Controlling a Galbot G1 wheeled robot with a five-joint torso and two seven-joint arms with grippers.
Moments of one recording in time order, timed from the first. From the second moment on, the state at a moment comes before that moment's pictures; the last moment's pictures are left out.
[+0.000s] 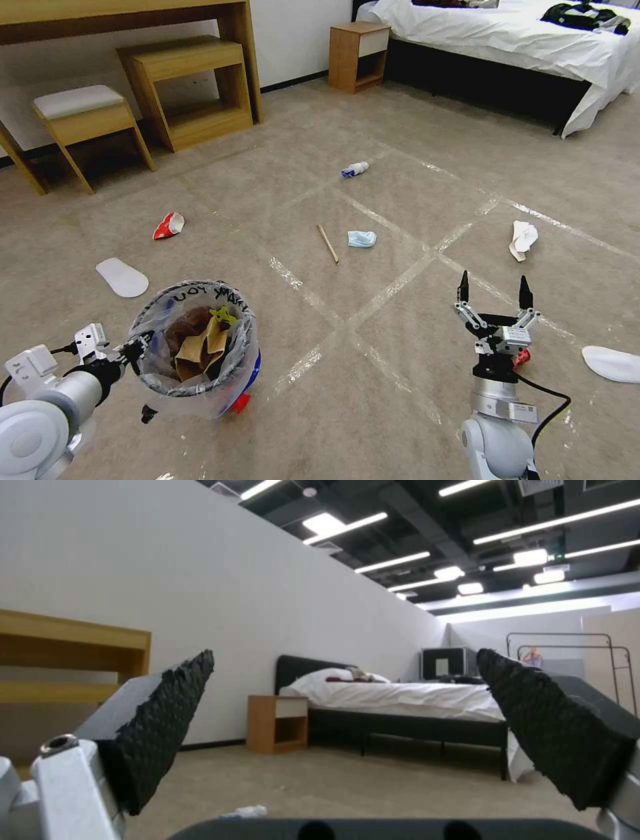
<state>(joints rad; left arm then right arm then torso) 1.56 -1.15 -0.97 -2.22 -1.27 0.74 -0.45 -1.41 1.53 0.68 1.81 0.06 0.70 0.03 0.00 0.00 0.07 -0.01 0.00</state>
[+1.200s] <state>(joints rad) 1.55 -1.12 -0.99 -2.20 -1.27 0.74 -0.43 -1.22 0.86 0.68 1.51 0.30 0.33 0.21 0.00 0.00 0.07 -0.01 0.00</state>
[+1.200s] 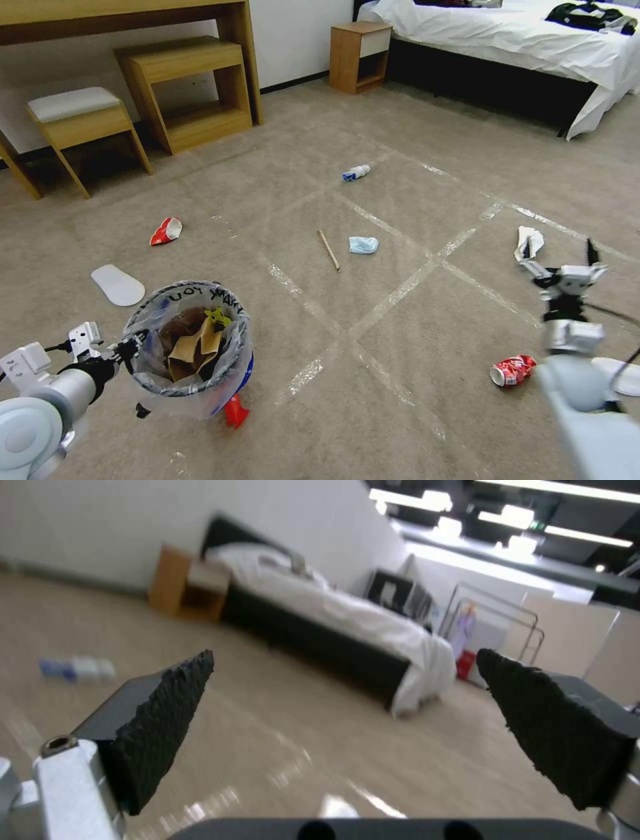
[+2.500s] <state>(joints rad) 1.56 -1.10 -0.97 -2.17 -1.27 0.74 -0.43 -1.33 0.85 0.51 1.51 1.13 -0.26 0.47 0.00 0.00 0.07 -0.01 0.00</state>
